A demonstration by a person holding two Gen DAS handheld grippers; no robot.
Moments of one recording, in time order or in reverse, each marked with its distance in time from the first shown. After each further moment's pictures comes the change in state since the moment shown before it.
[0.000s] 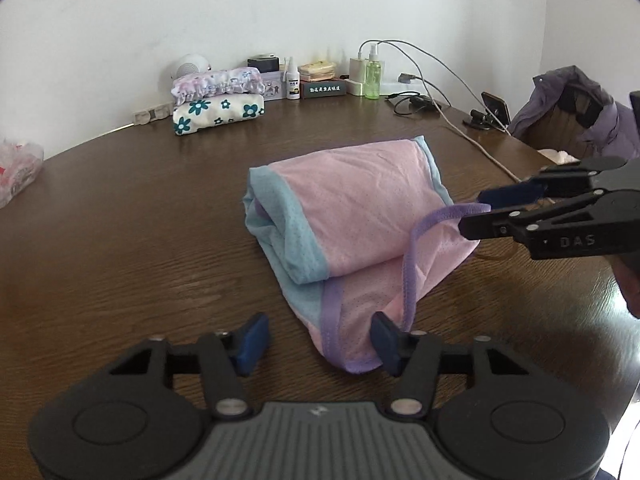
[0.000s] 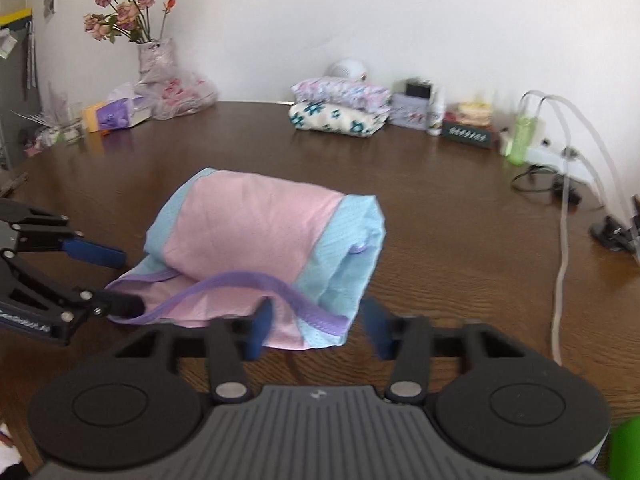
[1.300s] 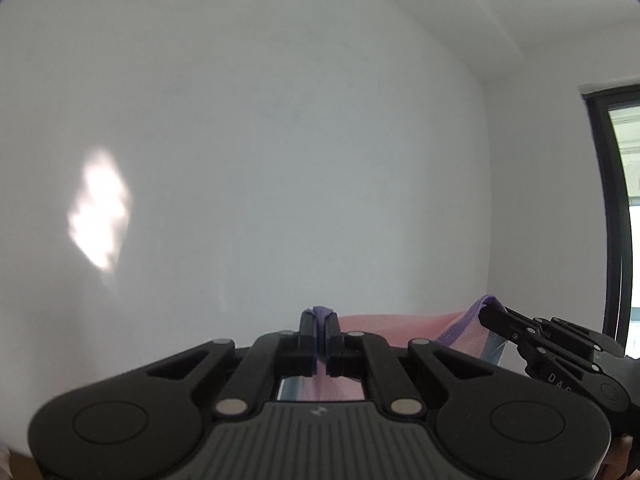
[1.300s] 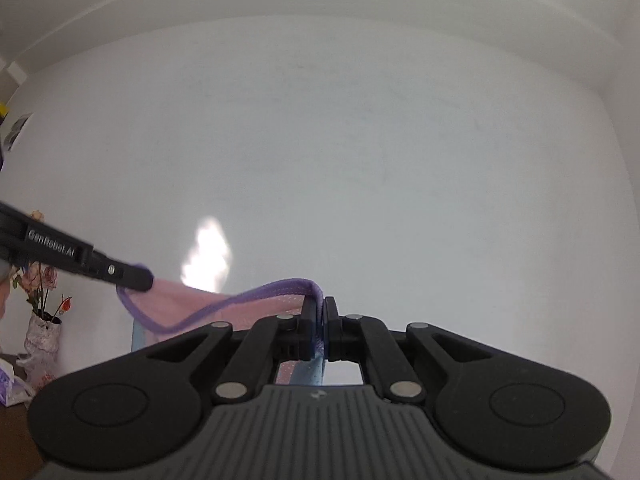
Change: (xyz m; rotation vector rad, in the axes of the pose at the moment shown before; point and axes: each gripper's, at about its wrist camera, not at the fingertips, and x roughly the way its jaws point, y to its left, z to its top) left arm -0.250 0.033 0.316 -0.032 -0.867 -0.224; right arm -0.231 0.027 0.267 -0.282 -0.929 -0.439
